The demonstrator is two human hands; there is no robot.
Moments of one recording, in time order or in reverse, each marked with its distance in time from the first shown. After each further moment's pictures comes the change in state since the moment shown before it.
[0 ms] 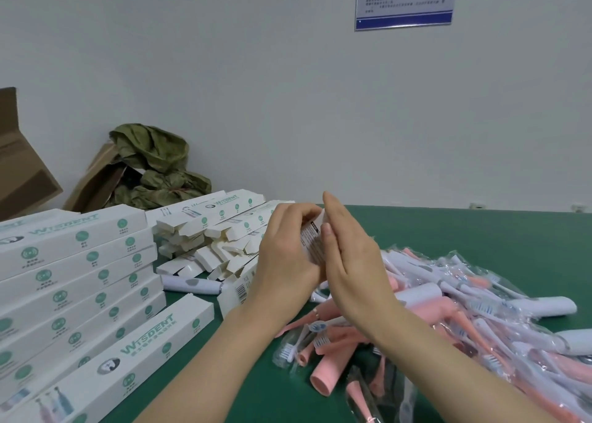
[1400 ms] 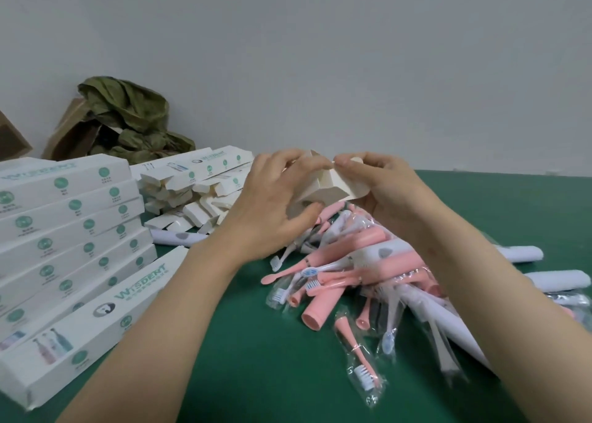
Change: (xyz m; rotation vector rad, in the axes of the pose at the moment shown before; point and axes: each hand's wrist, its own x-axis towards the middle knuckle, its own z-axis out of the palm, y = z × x) left_hand 0.009 -0.008 -0.030 0.203 -0.427 0.169; right_hand 0.031 0.007 -0.048 0.692 -0.095 0.578
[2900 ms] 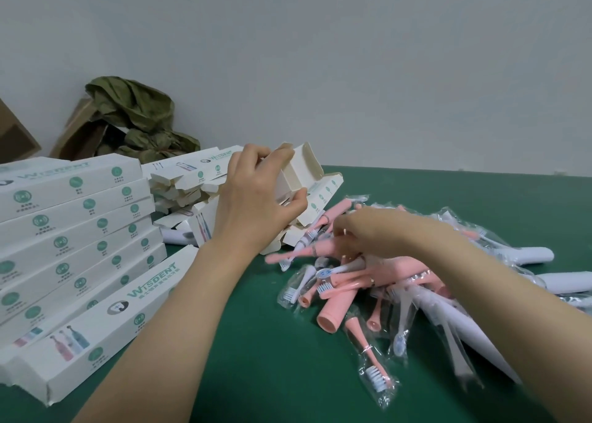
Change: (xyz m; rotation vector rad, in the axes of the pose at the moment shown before) left_hand -0.006 -0.011 0.001 0.234 0.325 -0.162; right_hand 0.004 0.033 -0.003 -1.745 -0.524 -0.028
